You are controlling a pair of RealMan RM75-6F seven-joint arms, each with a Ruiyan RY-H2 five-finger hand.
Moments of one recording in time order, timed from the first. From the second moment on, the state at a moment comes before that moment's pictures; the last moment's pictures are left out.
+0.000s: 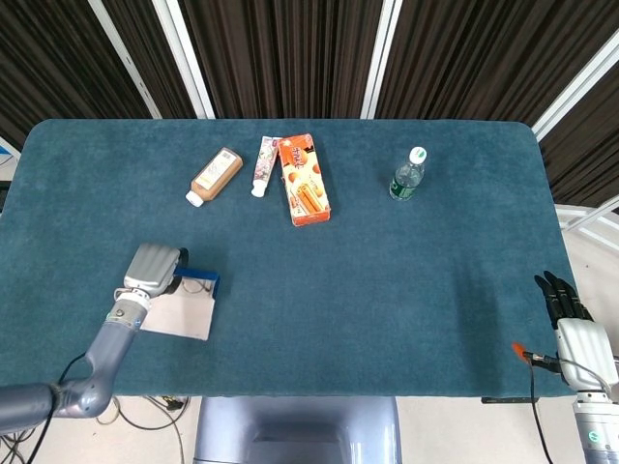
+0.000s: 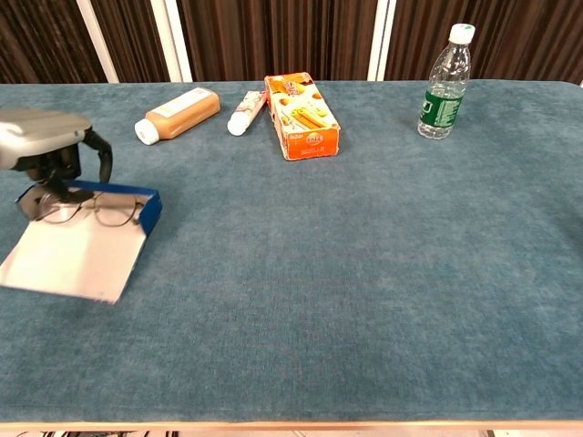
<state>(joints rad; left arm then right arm) -0.80 -1.43 -0.02 -1.53 0.80 1.06 0.52 0.07 -1.12 0.08 -1.66 -1.45 1.46 0.07</state>
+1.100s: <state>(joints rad) -0.76 -1.69 -0.13 -1.18 0.96 1.19 0.48 0.07 -1.11 0.09 -1.67 -1.43 1.45 0.08</state>
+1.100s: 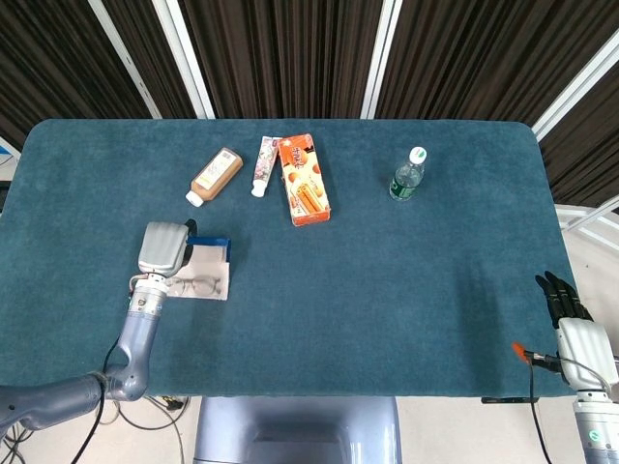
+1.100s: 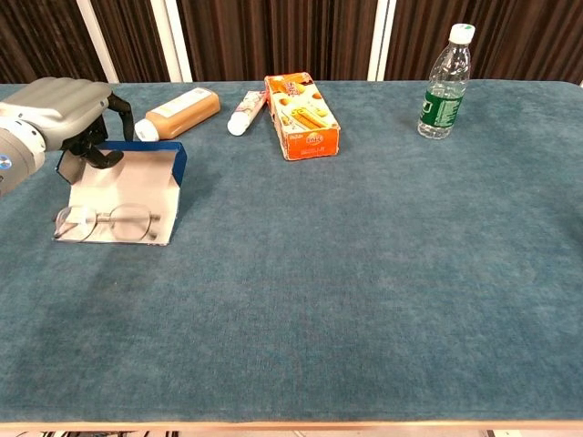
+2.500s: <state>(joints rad) -0.62 -1.42 -0.08 -1.72 0.88 1.14 0.62 0.07 -1.11 0.09 -1.68 -1.44 1.45 0.08</state>
